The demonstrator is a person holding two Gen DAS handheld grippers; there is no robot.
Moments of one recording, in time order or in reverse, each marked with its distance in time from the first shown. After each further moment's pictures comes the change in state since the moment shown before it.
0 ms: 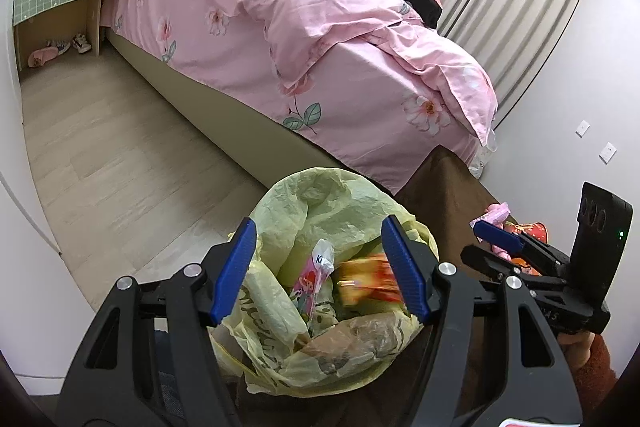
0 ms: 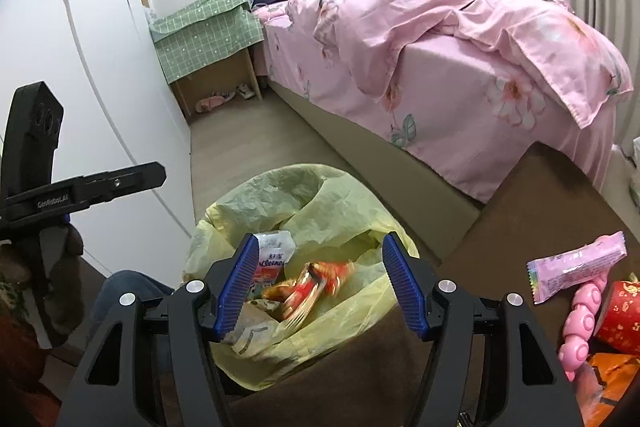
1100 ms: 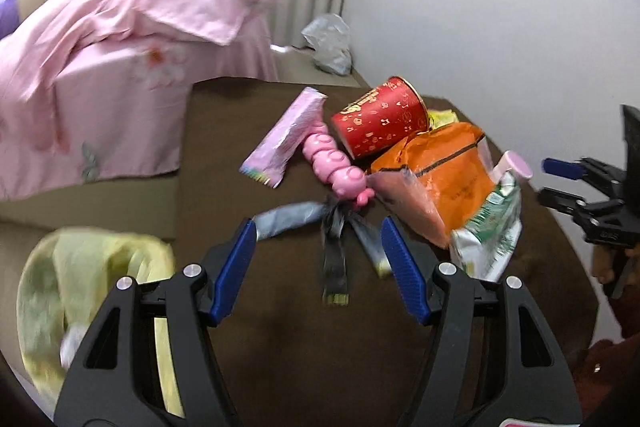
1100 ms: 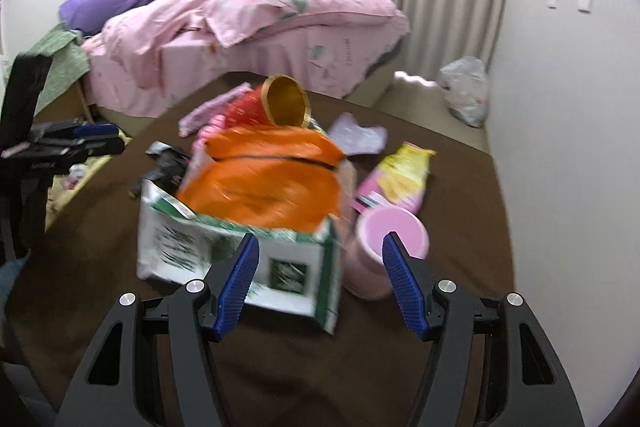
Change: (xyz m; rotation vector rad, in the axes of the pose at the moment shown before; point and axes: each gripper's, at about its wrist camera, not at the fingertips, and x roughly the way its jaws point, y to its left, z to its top) left arm 0.116 -0.255 -0.065 0.689 0.199 -0.328; right arm -0.228 -0.144 -0.190 0.281 -0.019 -0.611
